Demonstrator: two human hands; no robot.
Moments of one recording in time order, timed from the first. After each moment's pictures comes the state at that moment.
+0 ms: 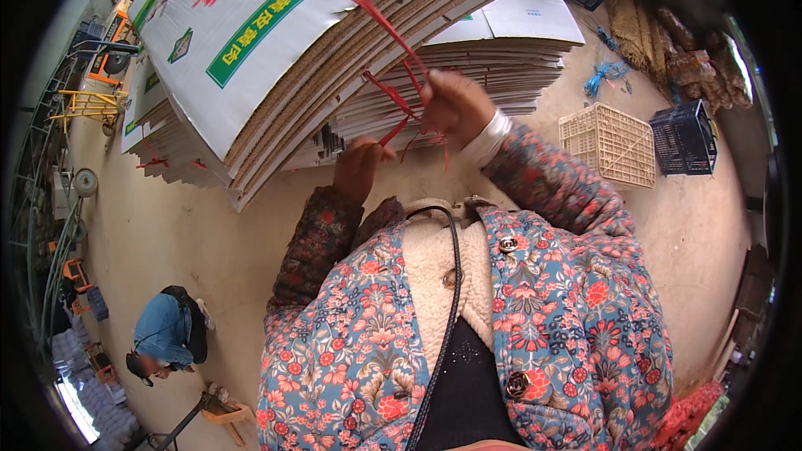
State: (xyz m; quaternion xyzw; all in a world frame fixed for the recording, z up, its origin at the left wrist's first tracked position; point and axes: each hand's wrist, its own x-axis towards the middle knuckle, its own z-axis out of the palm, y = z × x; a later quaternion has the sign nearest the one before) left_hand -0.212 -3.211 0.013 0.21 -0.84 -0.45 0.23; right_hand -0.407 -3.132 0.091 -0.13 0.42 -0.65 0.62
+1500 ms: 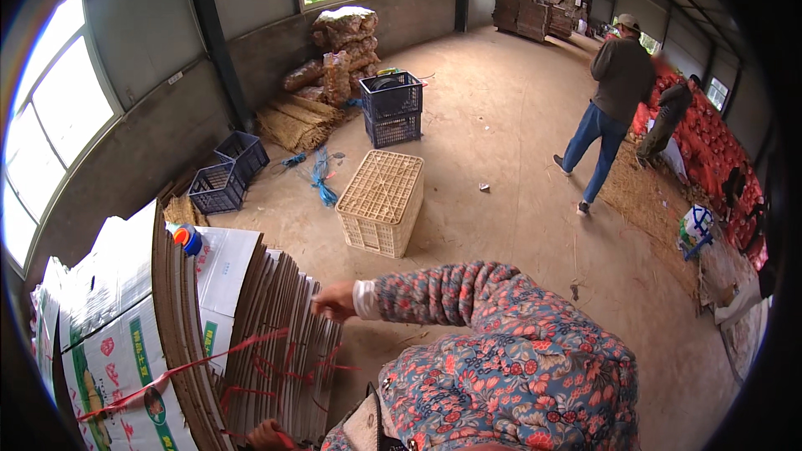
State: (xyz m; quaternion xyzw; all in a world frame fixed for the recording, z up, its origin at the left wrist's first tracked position) left_hand -0.247 -3.277 -0.023 -0.13 -0.97 0.01 0.20; right_hand -0.497 -2.909 0.072 -0.06 0.47 -0.74 0.48
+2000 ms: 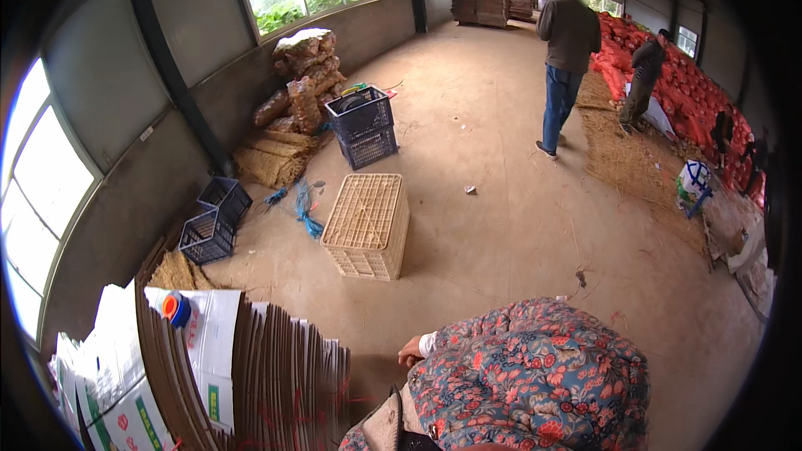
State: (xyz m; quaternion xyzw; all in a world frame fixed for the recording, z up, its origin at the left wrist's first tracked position) left_hand -0.354 -3.122 0.000 -0.11 -0.97 -0.19 0.10; right_hand -0.442 -2.742 -0.128 -0.02 0.68 -0.60 0.42
